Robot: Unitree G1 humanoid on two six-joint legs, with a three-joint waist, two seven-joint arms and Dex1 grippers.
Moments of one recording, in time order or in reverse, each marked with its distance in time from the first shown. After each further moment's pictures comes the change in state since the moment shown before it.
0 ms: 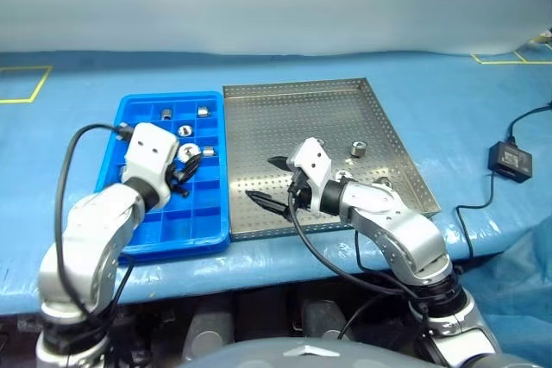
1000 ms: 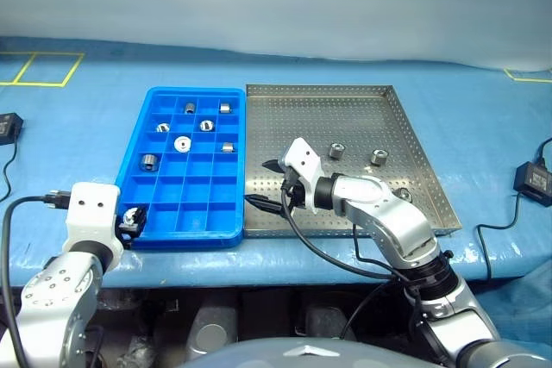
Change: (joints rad) left arm 0.279 -0.075 0.150 -0.117 0.023 0.054 0.156; right arm -0.053 -0.016 0.029 0.103 -0.018 -0.011 0.040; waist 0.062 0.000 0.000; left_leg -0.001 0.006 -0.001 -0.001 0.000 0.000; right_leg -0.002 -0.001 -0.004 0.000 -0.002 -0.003
